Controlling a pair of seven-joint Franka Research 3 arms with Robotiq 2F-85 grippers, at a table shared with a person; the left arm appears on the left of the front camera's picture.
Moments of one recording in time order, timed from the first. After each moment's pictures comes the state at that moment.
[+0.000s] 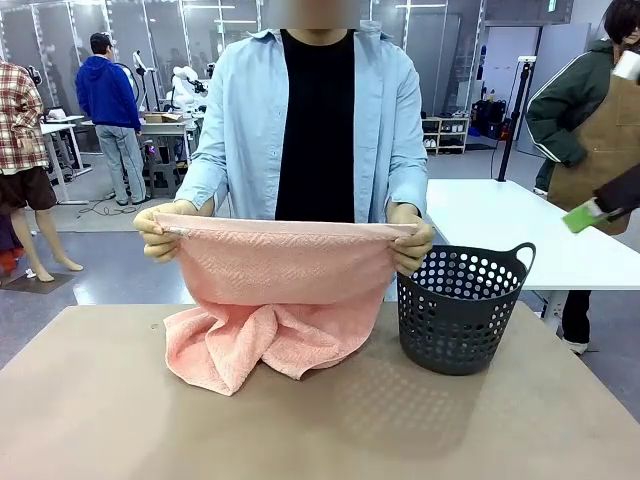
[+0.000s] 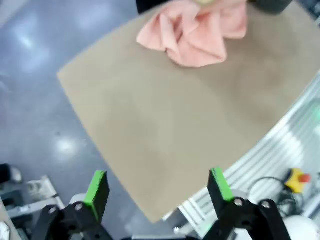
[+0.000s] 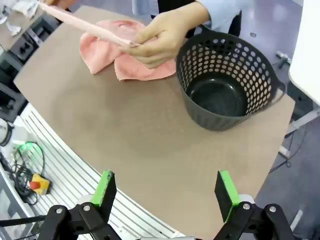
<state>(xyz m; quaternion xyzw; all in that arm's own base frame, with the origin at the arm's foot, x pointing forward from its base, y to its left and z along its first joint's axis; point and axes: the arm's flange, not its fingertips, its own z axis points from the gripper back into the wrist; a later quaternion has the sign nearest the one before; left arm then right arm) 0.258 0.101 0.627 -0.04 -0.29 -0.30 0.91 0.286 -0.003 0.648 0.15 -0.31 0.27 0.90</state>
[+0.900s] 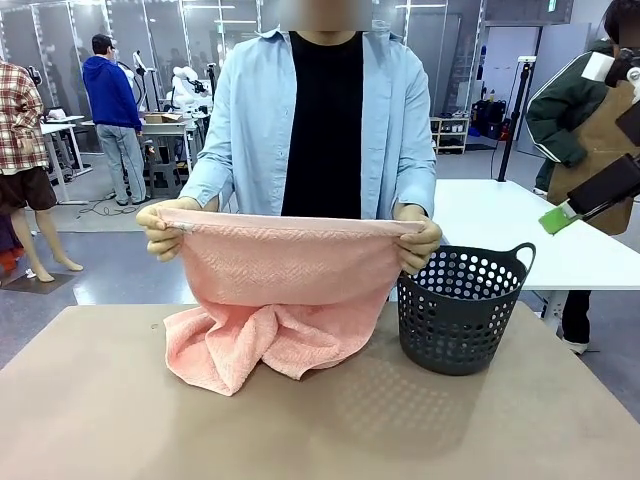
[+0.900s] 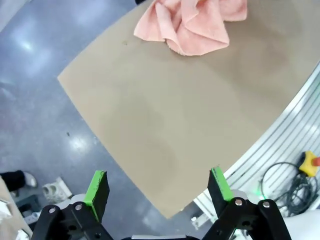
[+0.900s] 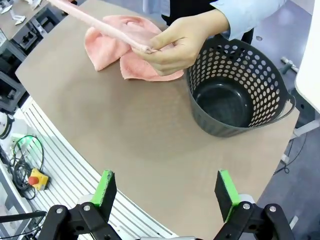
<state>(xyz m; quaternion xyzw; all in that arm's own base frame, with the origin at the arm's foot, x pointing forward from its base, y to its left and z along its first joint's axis) 0.270 0.089 0.629 -0.01 -0.27 -0.35 0.90 0.296 0.013 0.647 0.15 -0.30 0.29 0.90</state>
